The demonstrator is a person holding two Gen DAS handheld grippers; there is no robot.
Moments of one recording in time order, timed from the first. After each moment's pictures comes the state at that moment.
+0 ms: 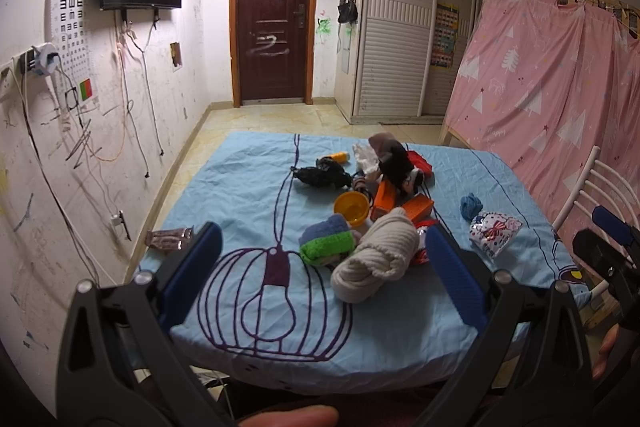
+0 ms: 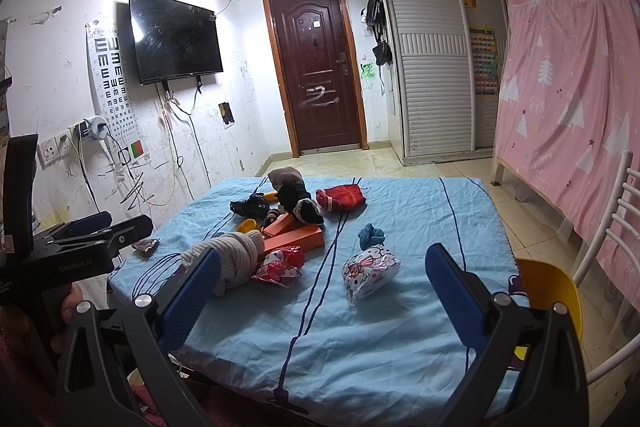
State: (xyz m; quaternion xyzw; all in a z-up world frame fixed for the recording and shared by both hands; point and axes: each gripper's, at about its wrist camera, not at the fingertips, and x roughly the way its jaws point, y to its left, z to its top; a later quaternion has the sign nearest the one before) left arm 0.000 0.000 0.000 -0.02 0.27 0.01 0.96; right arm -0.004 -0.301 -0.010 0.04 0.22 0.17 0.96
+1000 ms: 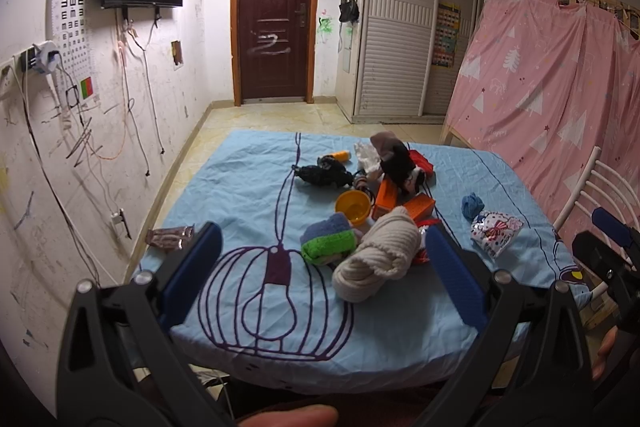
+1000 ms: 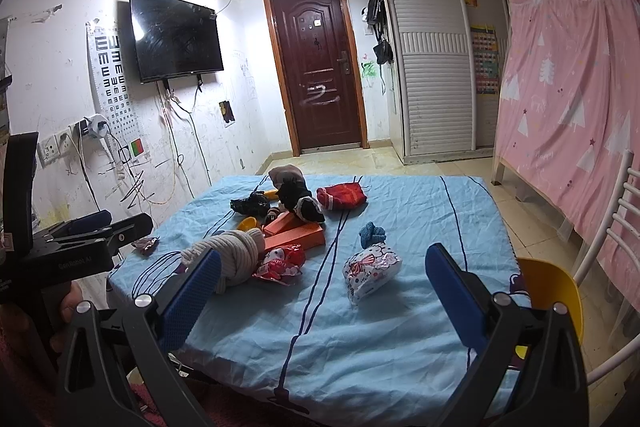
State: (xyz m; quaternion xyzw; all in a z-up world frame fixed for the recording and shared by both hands) left arm 0.000 0.000 0.000 -0.03 0.27 0.01 0.96; right arm -0.003 -0.298 -0.013 0.04 0.22 0.17 0.96
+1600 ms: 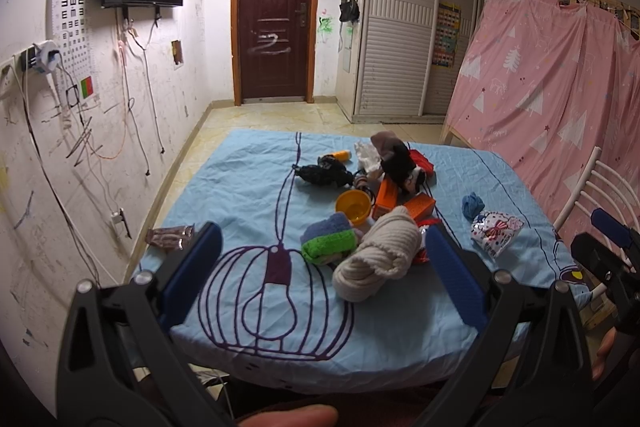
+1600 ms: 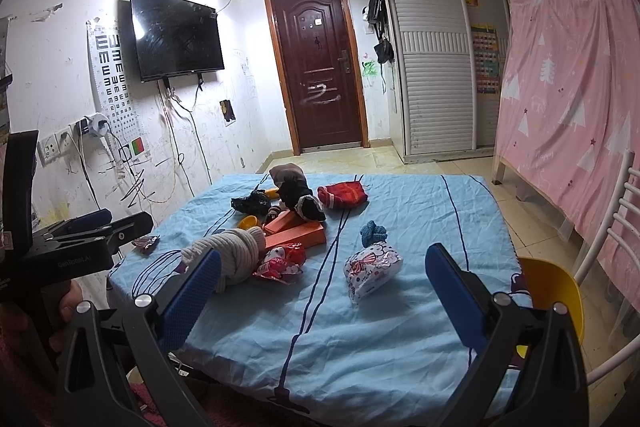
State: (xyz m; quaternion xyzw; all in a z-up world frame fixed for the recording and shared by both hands) left arm 0.000 0.000 0.000 -0.03 0.27 0.01 0.96; right arm -0.004 -0.299 -0.013 0.04 0.22 0.17 0.96
